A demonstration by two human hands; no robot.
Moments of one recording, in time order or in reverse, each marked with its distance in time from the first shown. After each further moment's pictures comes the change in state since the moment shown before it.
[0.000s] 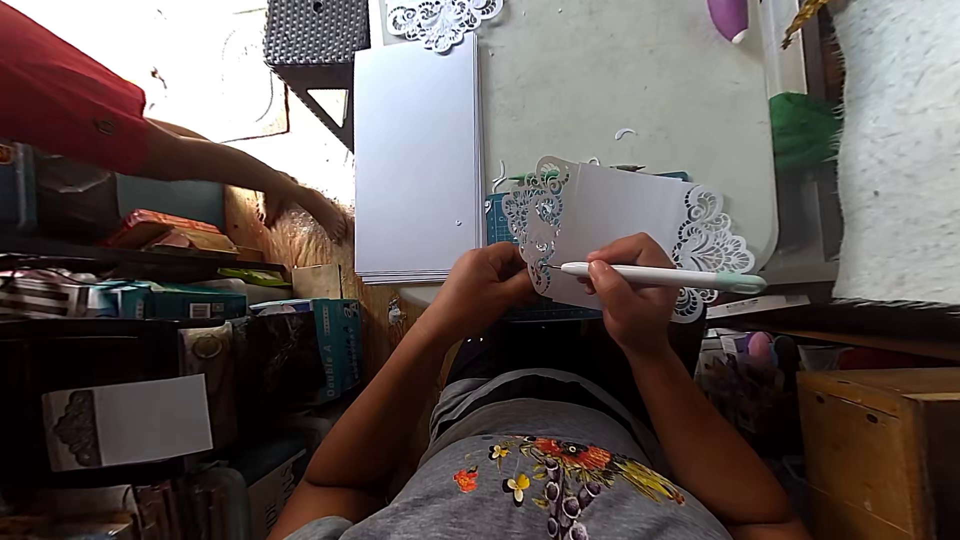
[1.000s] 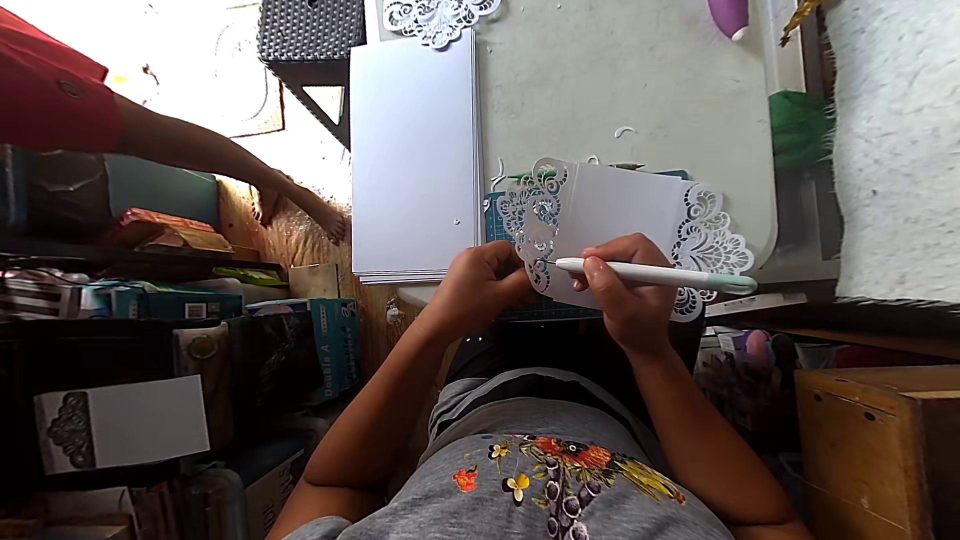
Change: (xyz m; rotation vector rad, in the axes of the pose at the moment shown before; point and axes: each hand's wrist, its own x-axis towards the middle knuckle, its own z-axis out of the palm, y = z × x) left_hand 0.000 0.000 -0.001 -0.038 0.007 -0.010; right_hand 0.000 -0.001 0.000 0.000 -0.012 0.007
